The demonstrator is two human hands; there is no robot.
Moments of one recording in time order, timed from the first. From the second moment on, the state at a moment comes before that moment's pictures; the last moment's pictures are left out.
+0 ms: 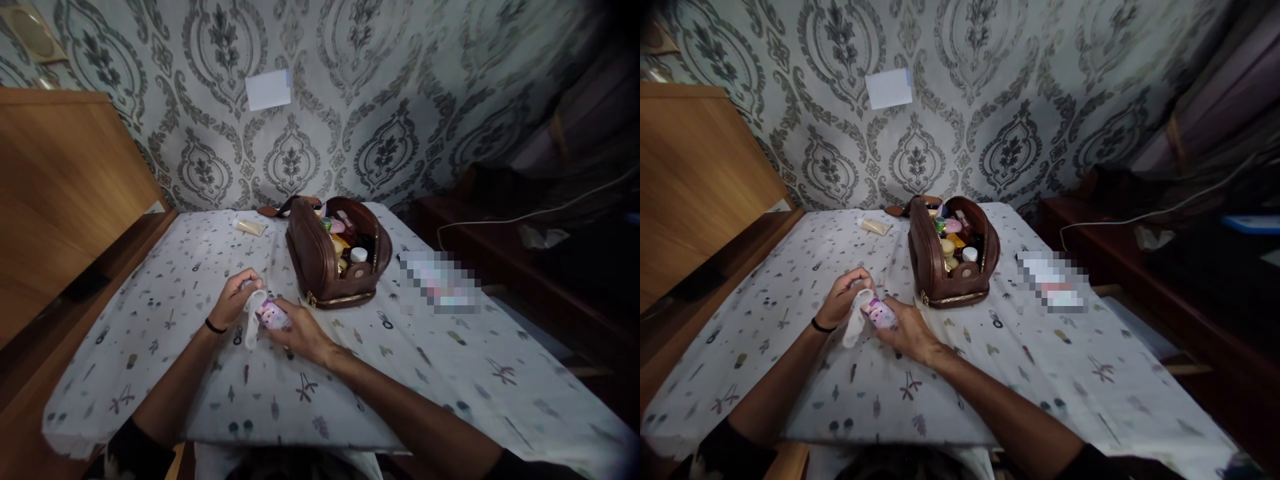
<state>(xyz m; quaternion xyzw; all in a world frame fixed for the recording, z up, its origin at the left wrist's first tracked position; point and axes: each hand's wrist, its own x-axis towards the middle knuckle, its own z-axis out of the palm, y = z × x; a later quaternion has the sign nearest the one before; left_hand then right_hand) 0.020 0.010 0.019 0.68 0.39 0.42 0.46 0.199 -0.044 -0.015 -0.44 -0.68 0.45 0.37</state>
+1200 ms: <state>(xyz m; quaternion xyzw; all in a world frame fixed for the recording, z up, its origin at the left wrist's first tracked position) 0.002 0.014 0.026 0.79 0.38 0.31 0.36 0.197 -0.041 -0.022 -0.39 -0.59 0.56 0.43</state>
